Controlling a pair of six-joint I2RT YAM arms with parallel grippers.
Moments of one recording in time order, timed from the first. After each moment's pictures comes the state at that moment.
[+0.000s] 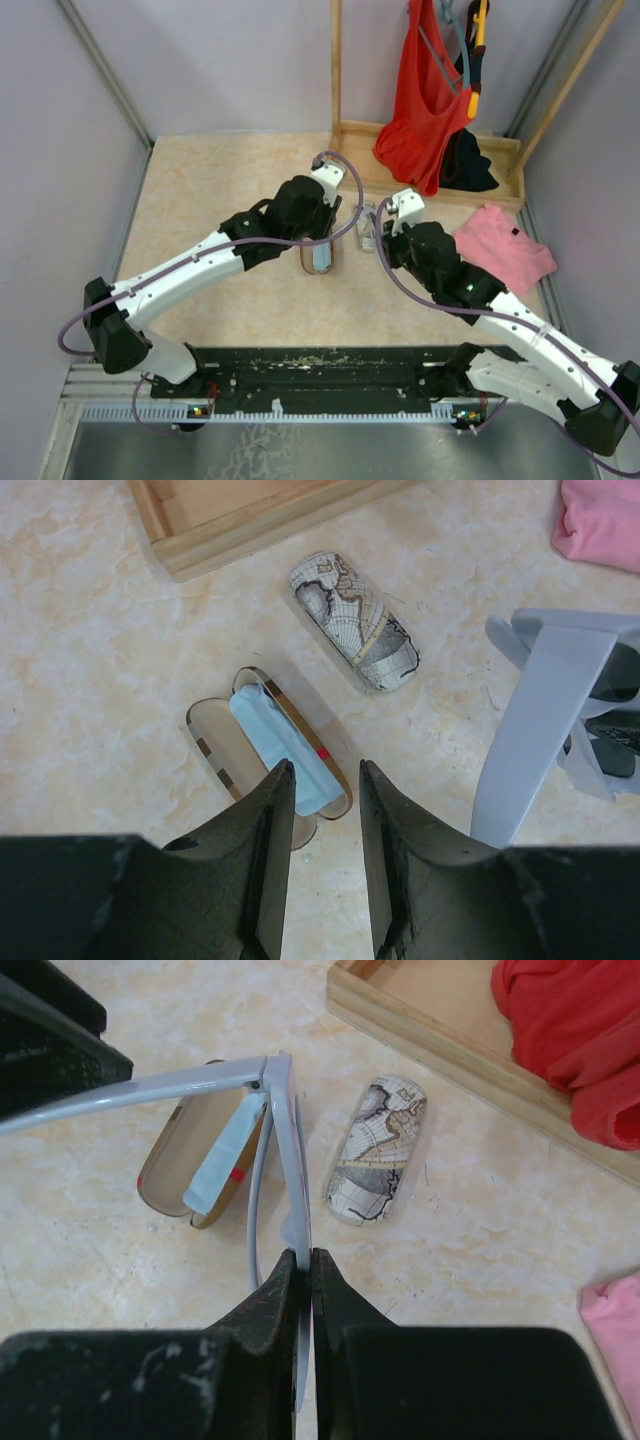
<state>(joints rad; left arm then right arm) -0.94 1.47 1.38 -0.43 -0.33 -0.16 0.77 0.85 0.80 -0.33 0.29 0.11</state>
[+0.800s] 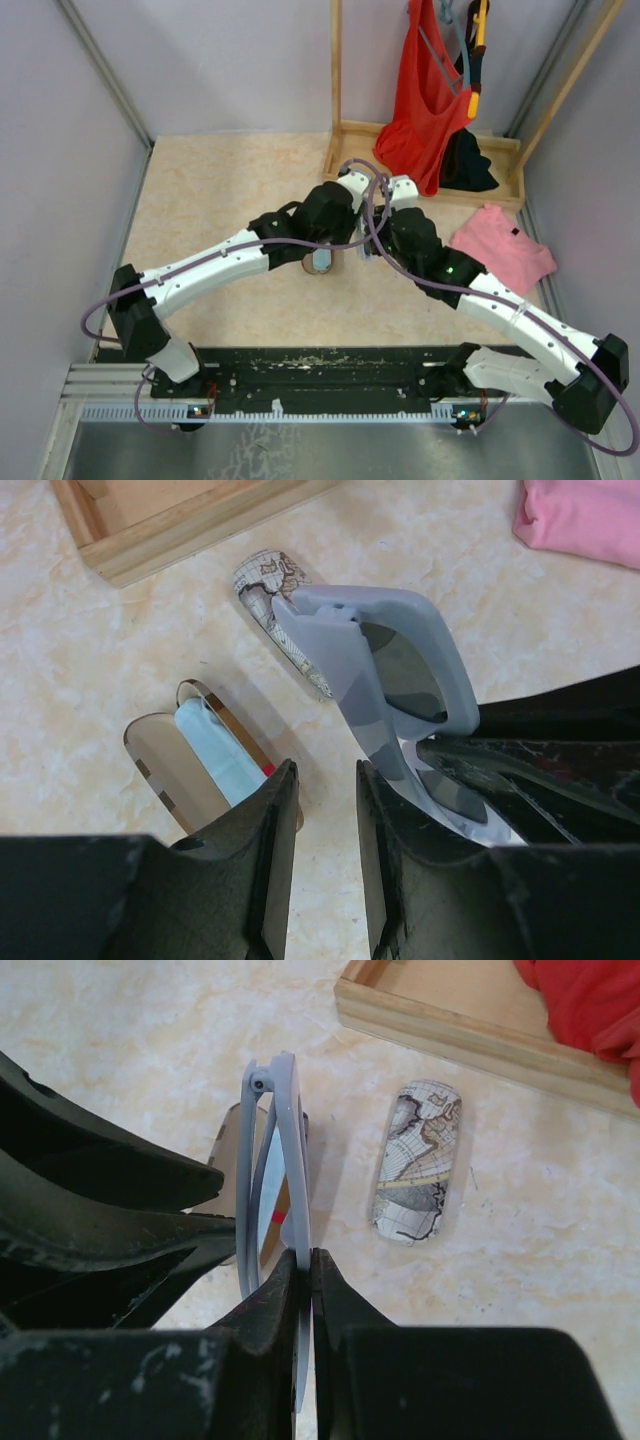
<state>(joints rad) -1.02 1.60 1.46 -0.43 -0.34 -0.20 0.79 1.01 0.89 -0.28 0.35 0.30</state>
